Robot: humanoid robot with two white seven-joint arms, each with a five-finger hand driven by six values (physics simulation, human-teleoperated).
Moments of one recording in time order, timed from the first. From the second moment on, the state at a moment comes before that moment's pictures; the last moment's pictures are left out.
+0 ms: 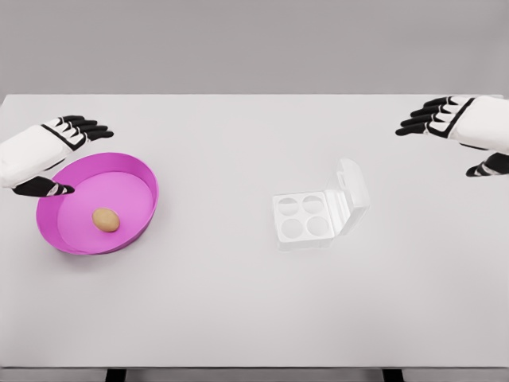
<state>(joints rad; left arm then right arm) -0.17 0.81 -0.06 -1.57 -0.47 -0.61 -0.34 -0.45 -1.15 0.29 -1.75 0.13 -0.55 0.61</state>
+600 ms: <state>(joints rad) -0.17 0.81 -0.07 -1.57 -0.41 -0.61 -0.60 -0.43 -1.50 0.27 -1.74 0.03 -0.61 0.61</state>
